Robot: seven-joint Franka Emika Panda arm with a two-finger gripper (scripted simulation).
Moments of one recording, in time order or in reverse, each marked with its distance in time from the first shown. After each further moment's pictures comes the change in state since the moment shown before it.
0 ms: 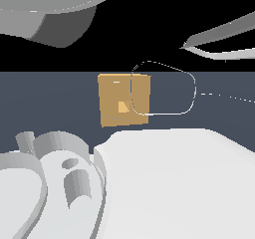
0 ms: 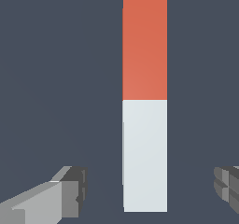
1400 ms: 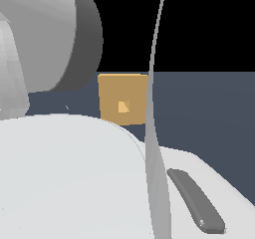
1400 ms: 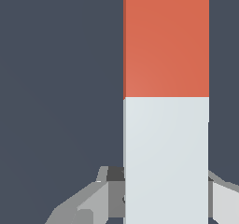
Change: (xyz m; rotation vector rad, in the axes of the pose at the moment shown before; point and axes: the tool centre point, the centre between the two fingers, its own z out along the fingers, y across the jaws) arm 0.003 0.001 0.045 0.002 0.001 0.000
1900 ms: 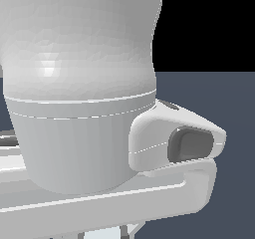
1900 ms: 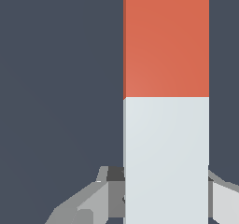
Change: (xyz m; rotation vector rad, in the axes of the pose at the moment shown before) arm 0.063 0.020 -0.013 0.001 0.000 -0.008
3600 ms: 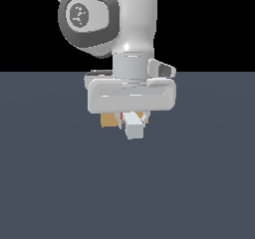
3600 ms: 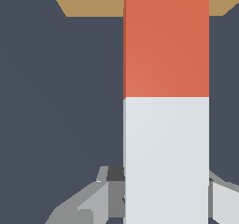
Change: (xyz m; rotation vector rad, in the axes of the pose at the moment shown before) arm 0.194 0.067 -0.039 0.003 0.000 -0.025
